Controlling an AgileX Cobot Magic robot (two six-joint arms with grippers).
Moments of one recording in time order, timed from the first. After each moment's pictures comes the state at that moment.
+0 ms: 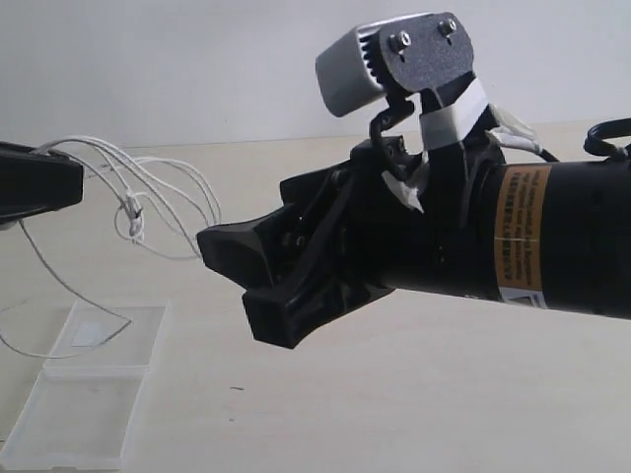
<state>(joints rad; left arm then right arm) -0.08 0.87 -0.70 -1.04 0.75 1.00 0.88 1.23 -0.71 -1.03 -0.16 1.16</state>
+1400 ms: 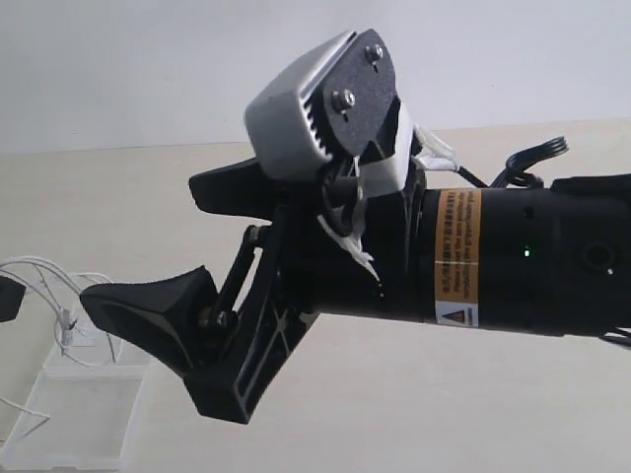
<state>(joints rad) -0.08 0.87 -0.72 -0.50 0.92 0.41 0.88 1.35 -0.71 -0.86 -0.51 0.79</state>
